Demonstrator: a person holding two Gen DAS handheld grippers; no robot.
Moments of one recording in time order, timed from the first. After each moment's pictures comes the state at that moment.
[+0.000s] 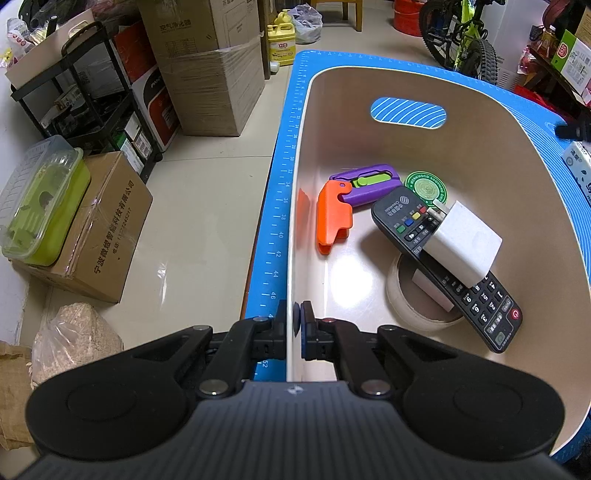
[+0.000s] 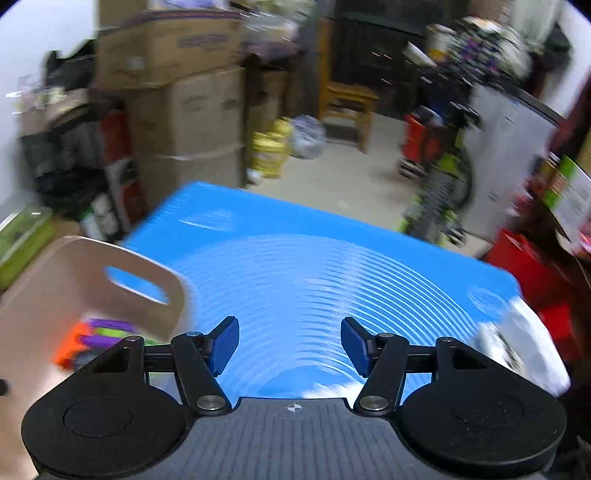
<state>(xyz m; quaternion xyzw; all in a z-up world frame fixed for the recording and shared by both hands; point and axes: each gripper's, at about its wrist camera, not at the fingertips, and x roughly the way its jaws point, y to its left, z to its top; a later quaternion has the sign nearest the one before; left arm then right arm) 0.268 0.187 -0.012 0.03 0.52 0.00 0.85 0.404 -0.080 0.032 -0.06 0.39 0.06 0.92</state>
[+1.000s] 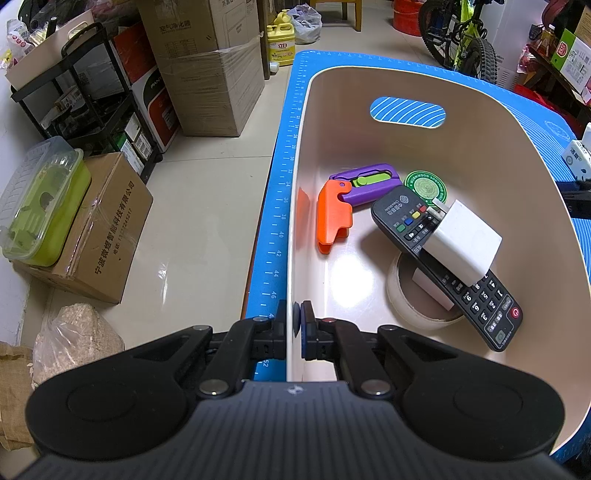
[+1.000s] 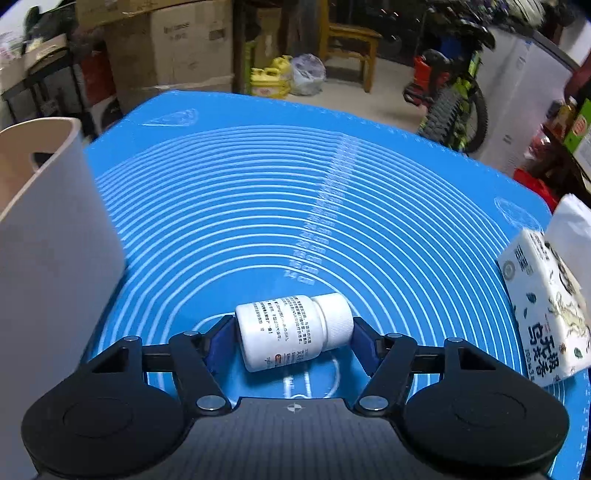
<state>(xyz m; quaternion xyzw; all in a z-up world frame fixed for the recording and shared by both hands) 0.267 0.189 -0.011 0.03 0.52 -0.01 0.85 0.421 -0.110 -0.078 -0.07 0.45 0.08 0.89</state>
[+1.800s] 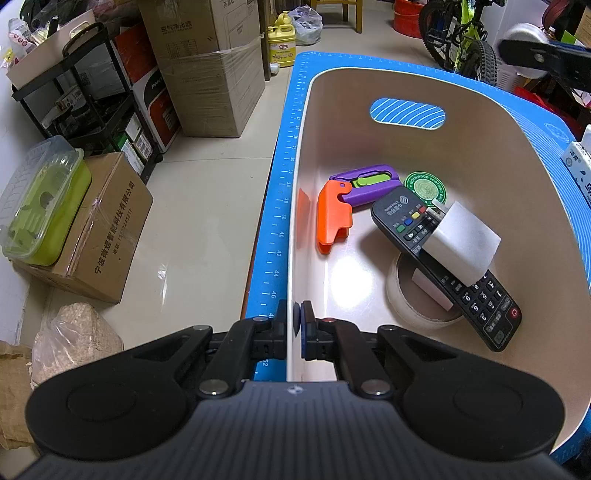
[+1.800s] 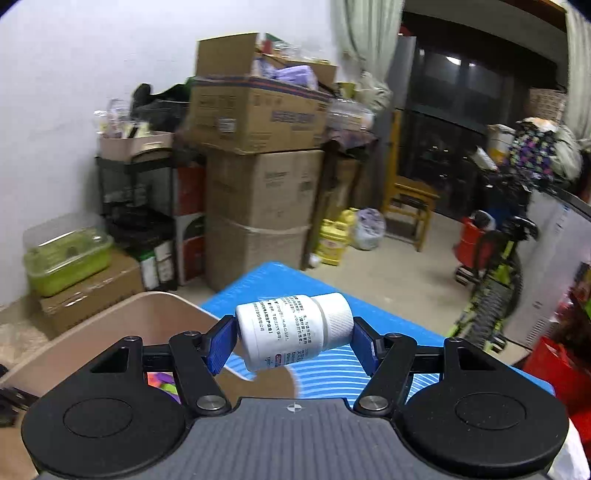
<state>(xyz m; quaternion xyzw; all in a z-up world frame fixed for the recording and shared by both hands) 0.266 0.188 -0.011 0.03 0.52 0.00 0.85 0.392 -0.005 0.062 -0.11 0.24 0.19 0.94</state>
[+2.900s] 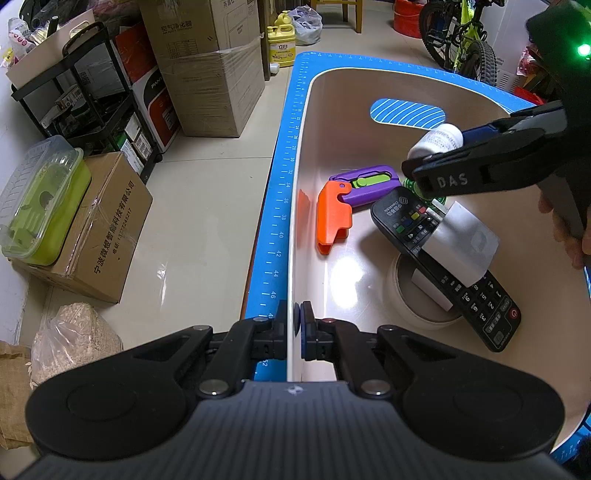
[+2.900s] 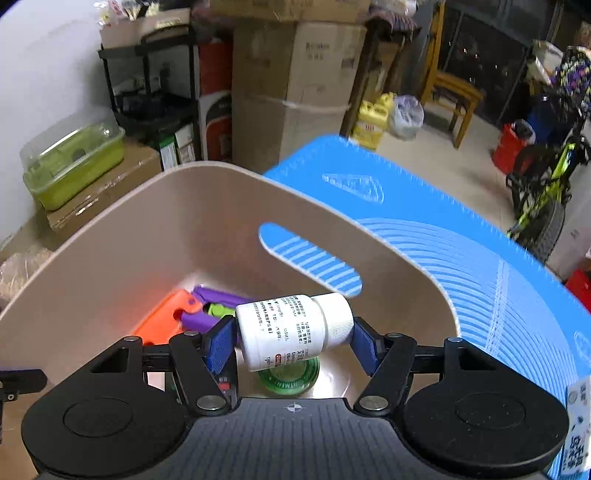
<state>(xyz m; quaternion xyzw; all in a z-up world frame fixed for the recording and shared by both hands) 0.266 0.188 -0.011 0.03 0.52 0.00 0.85 0.420 0.082 -0.022 -0.15 0.43 0.19 0.87</state>
